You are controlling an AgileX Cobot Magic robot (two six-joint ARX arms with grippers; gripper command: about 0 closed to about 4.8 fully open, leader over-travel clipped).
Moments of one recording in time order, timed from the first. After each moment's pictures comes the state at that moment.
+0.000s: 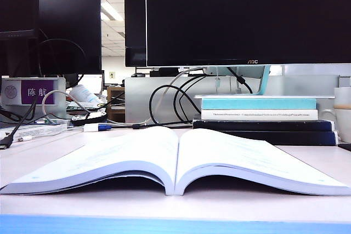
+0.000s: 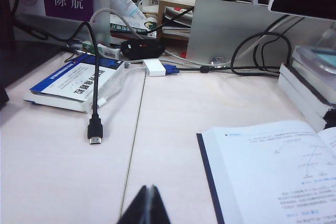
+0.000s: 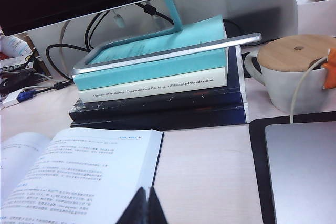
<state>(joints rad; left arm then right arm) -0.16 0.00 0.01 -0.03 -0.05 -0.11 0.18 0.00 0.01 -0.04 0.05 0.27</state>
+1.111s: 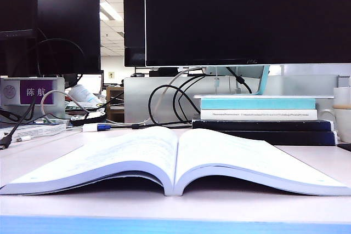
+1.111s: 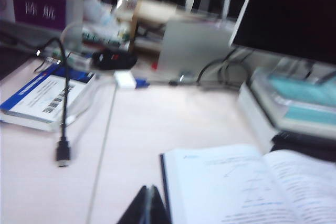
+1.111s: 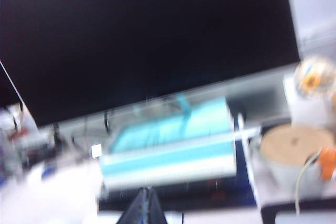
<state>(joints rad) -0.16 0.25 0.36 -0.22 0.03 -0.19 0.18 0.14 0.29 -0.02 0.10 0.31</state>
